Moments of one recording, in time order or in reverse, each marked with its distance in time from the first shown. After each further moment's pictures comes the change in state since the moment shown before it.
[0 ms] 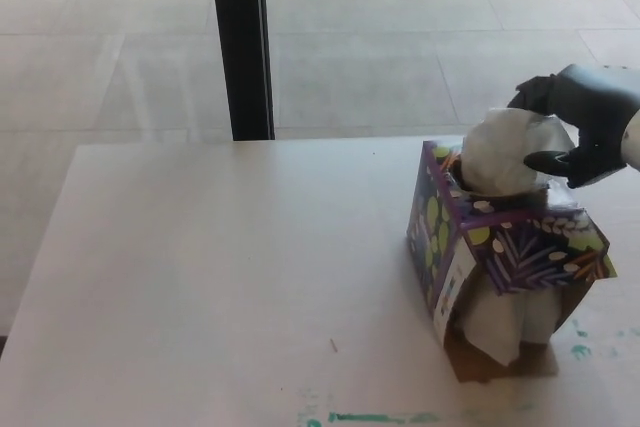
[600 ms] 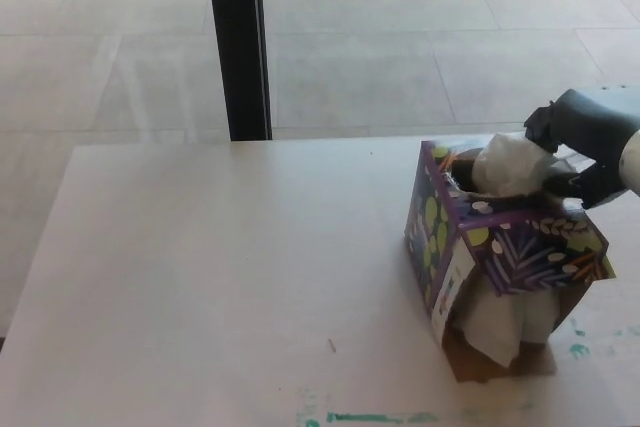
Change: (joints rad) left_arm -0.009 0.000 -0.005 0.003 0.000 -0.005 0.000; right_arm 0.046 -0.016 0.039 -0.043 -0.127 0.003 -0.012
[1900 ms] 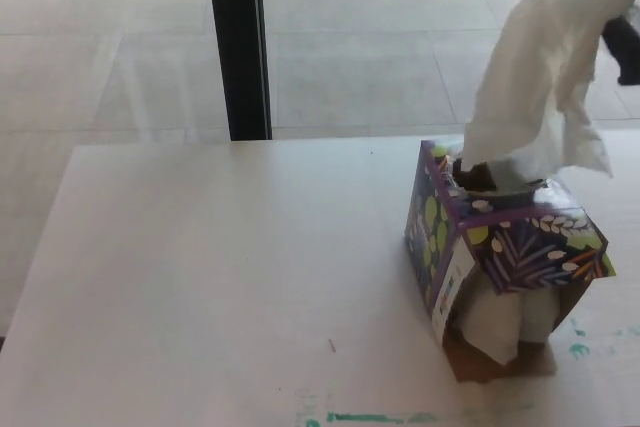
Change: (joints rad) left_arm 0.008 0.000 0.006 0.005 -0.003 0.000 -0.004; right_arm -0.064 0.153 -0.516 0.135 0.138 -0.229 -0.458
